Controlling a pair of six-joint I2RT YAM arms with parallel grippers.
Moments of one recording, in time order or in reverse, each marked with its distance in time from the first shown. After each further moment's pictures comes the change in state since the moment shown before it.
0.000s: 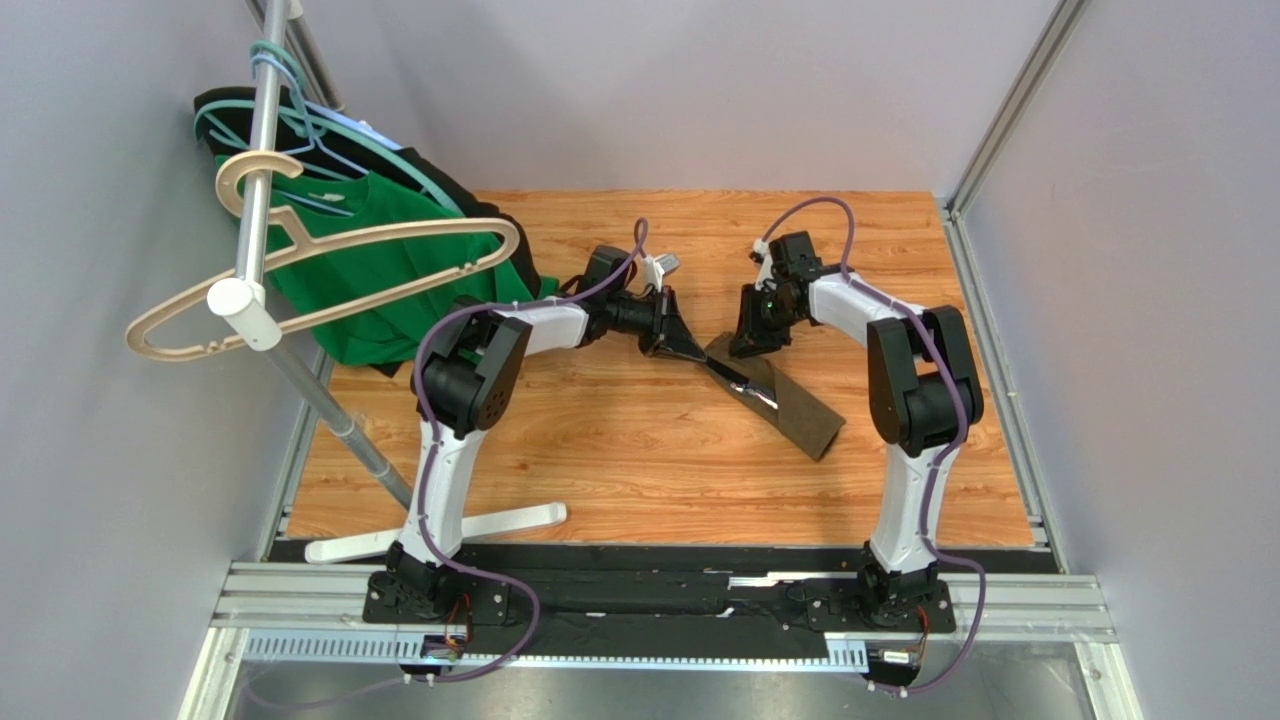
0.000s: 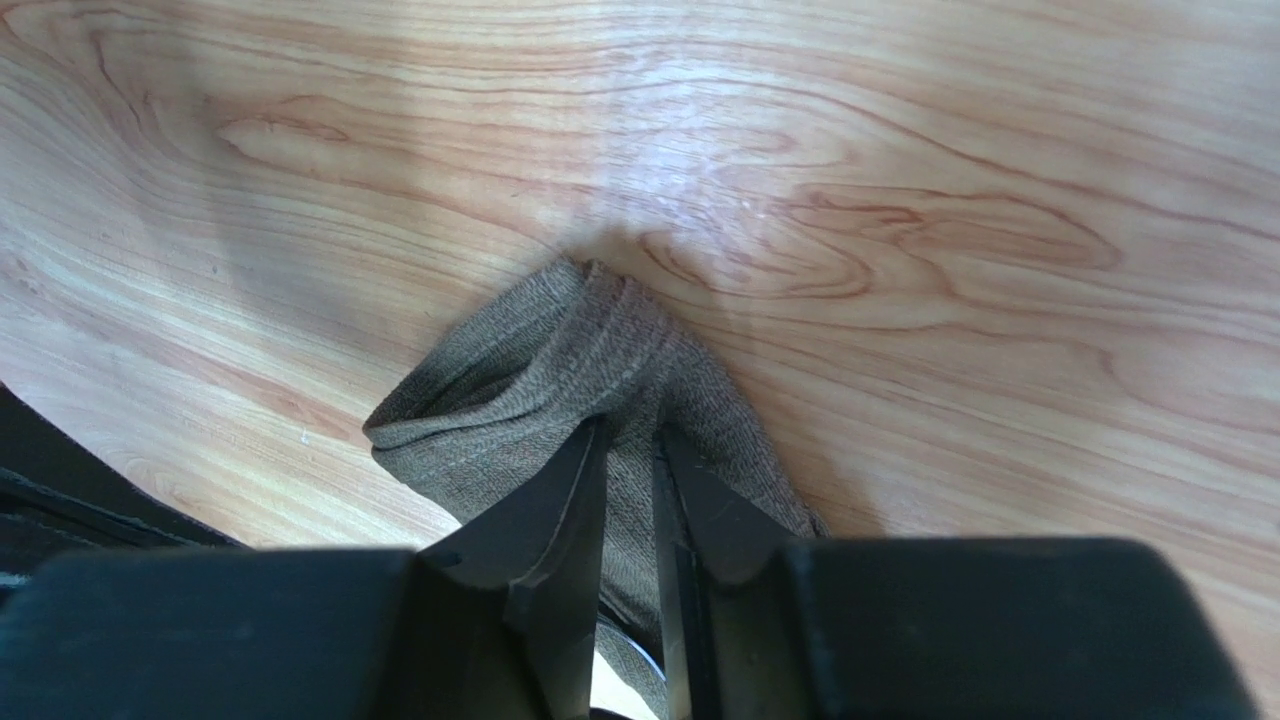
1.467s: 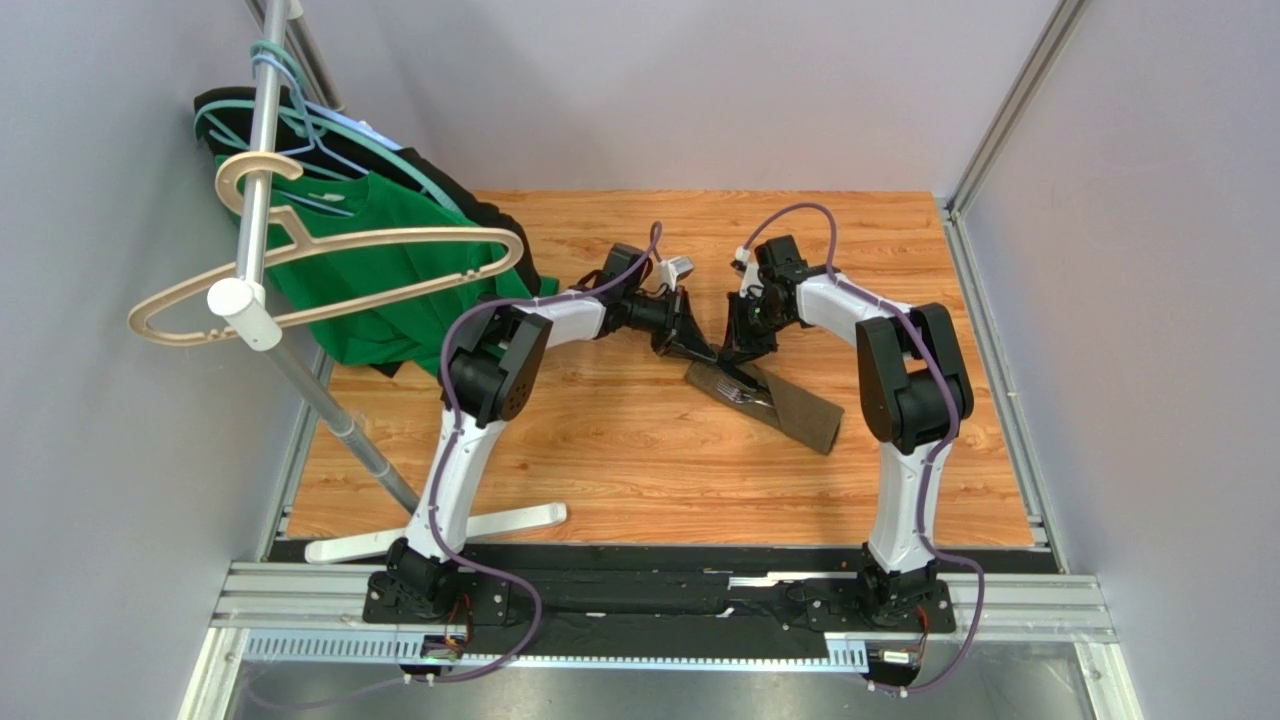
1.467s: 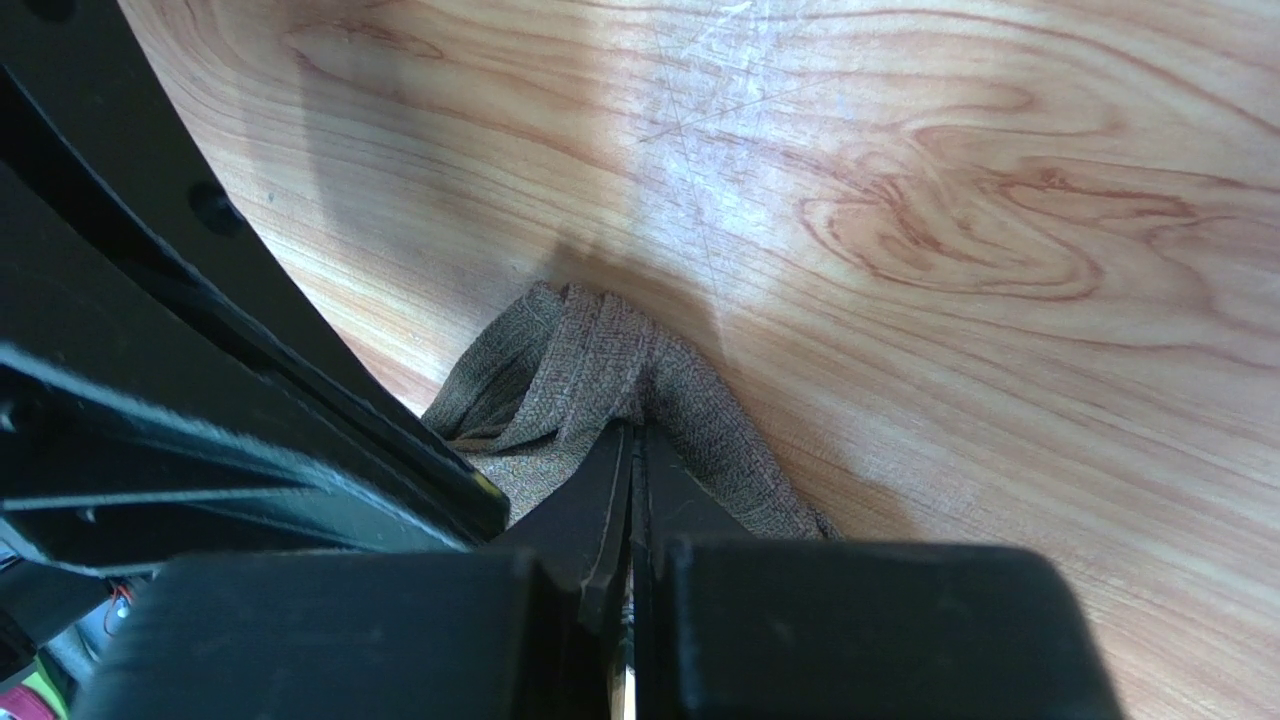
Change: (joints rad) left arm -0.012 0.161 0.198 -0.100 0.051 -0.032; right arm 0.043 0.032 0.021 -0.037 -0.084 -0.014
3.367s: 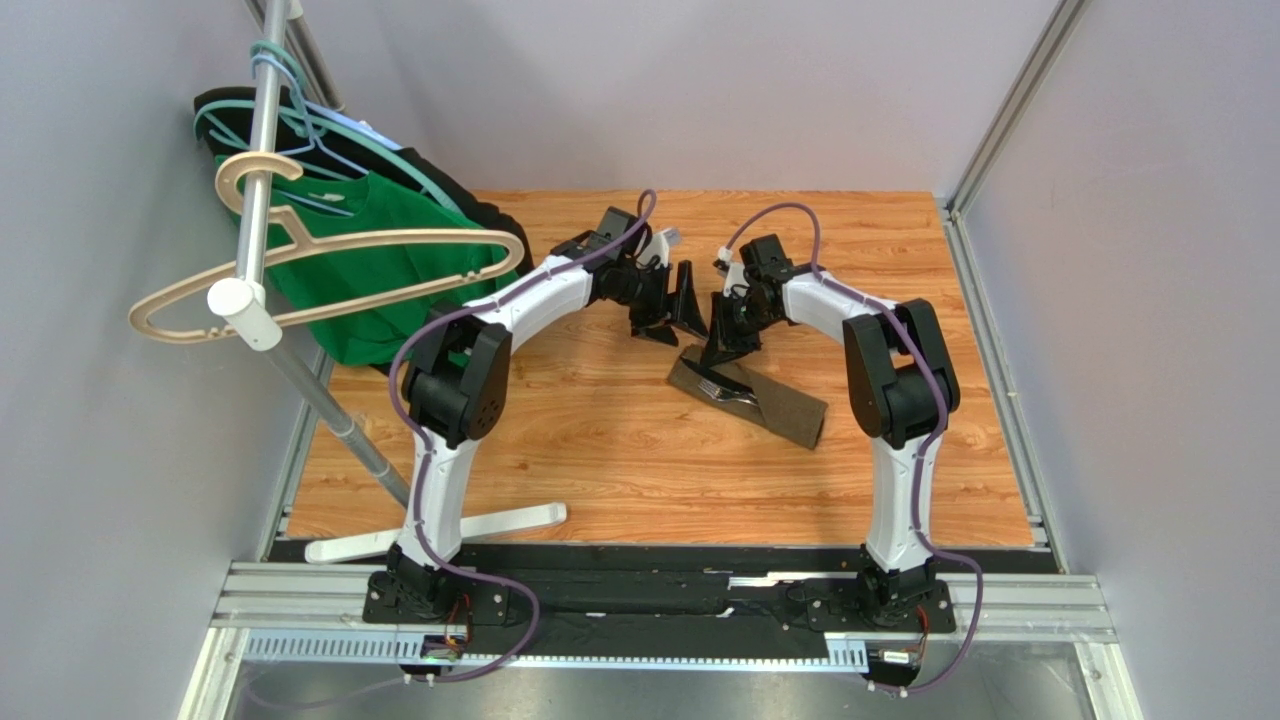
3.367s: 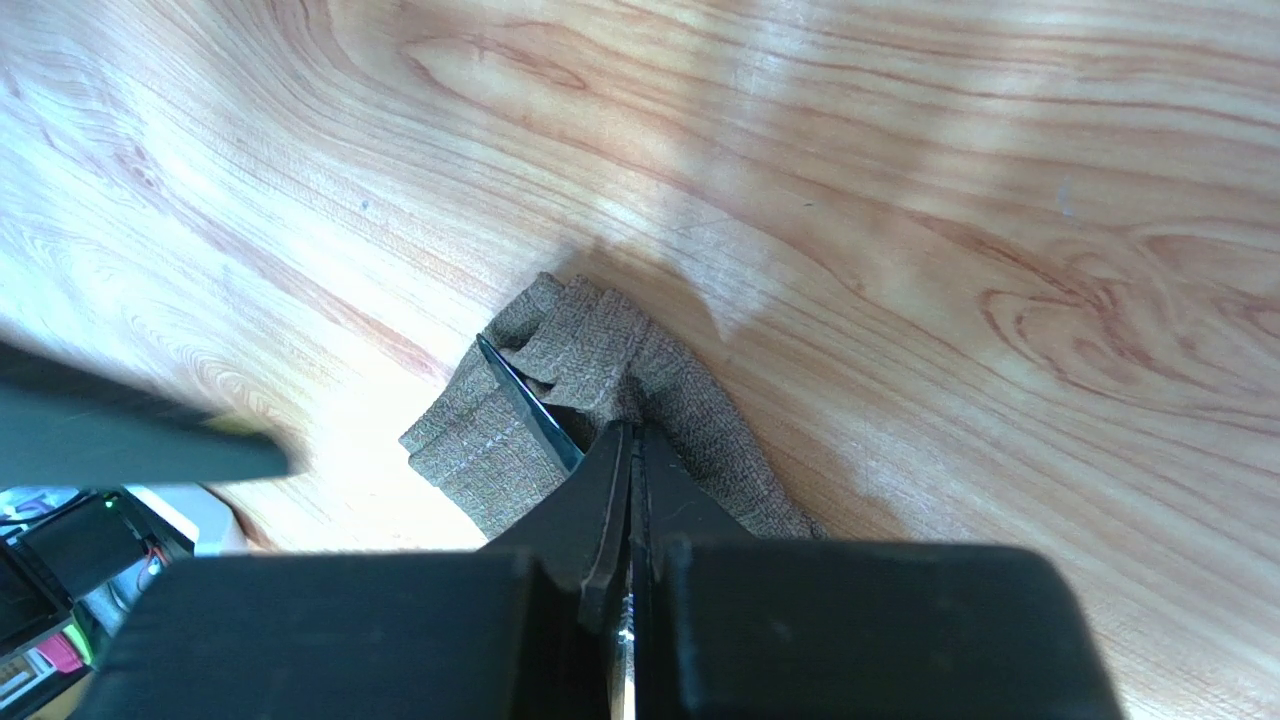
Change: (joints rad) left arm -0.014 -0.222 0.096 -0.532 -0.378 0.243; right arm 0.035 0.049 0.051 0.007 -0.061 0.000
